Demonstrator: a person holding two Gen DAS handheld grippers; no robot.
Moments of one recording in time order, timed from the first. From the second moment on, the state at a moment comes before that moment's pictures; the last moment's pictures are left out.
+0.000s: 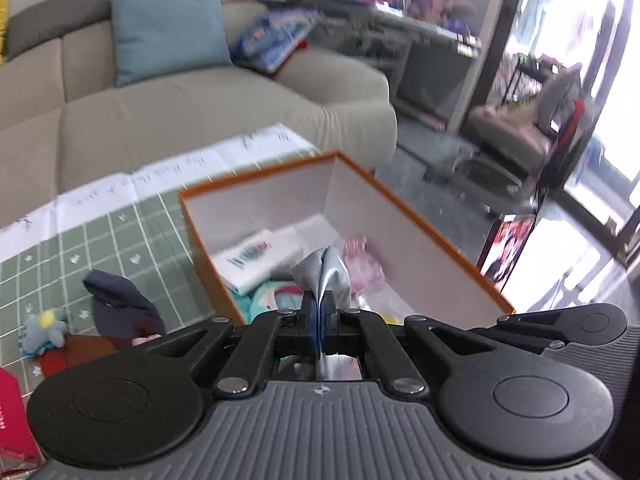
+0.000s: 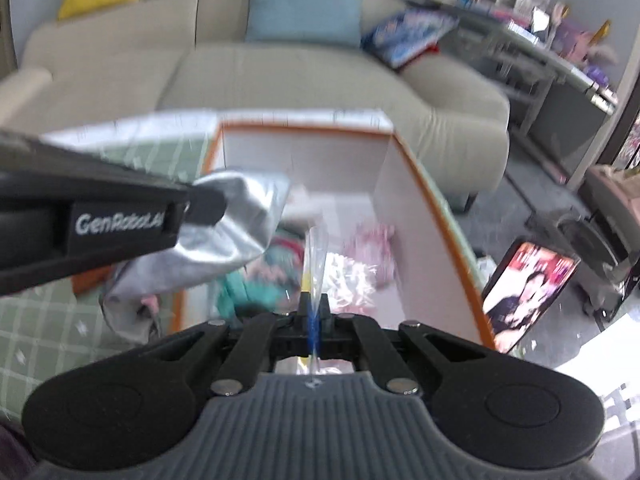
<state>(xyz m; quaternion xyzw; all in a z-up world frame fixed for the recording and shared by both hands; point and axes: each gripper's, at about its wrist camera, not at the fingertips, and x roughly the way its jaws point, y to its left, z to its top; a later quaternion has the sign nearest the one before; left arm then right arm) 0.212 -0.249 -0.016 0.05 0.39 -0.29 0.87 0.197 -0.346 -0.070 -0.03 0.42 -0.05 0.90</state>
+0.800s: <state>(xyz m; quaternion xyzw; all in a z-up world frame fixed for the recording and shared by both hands) 0.248 -0.253 -0.043 0.04 0.46 -0.28 0.84 0.230 -0.340 -0.097 -0.08 0.50 -0.02 0.86</state>
